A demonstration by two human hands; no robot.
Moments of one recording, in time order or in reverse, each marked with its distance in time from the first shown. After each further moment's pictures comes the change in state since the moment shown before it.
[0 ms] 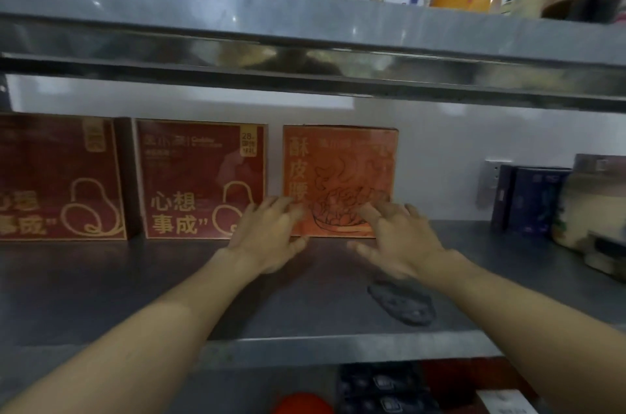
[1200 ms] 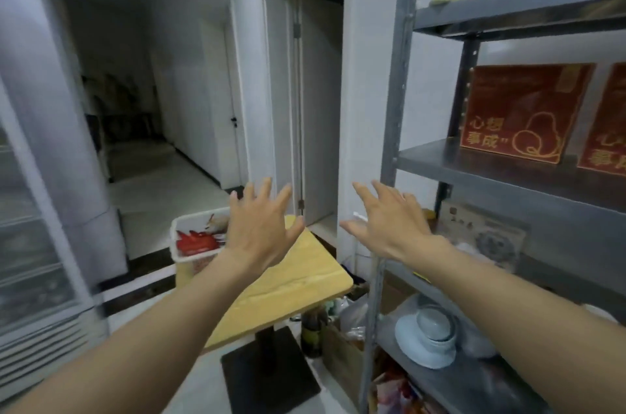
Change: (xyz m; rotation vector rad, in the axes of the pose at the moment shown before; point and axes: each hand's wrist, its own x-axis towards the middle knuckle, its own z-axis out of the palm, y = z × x) left_hand -0.643 -0.154 -0.286 0.567 -0.054 -1.035; right_hand -0.254 -0.569 -0.147 0.519 -0.005 -0.803
